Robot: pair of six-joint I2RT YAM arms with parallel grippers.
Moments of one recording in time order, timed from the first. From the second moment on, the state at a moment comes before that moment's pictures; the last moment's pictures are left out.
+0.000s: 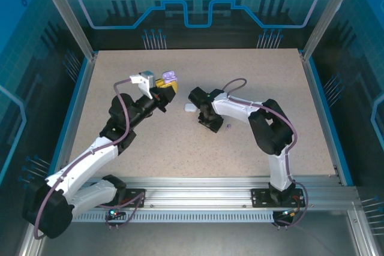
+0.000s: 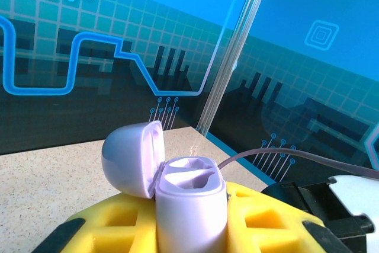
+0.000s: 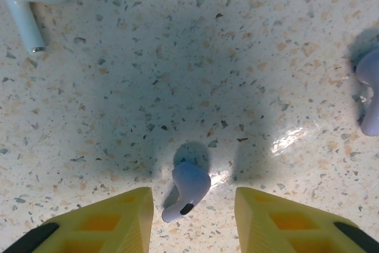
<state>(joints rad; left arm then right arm) -0.44 1.02 0.68 0.44 0.24 -0.35 0.71 2.02 1.45 -0.91 0.14 1.35</state>
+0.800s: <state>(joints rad) -0.46 1.02 0.68 0.44 0.23 -0.35 0.68 2.07 1.49 -0.88 0.08 0.89</state>
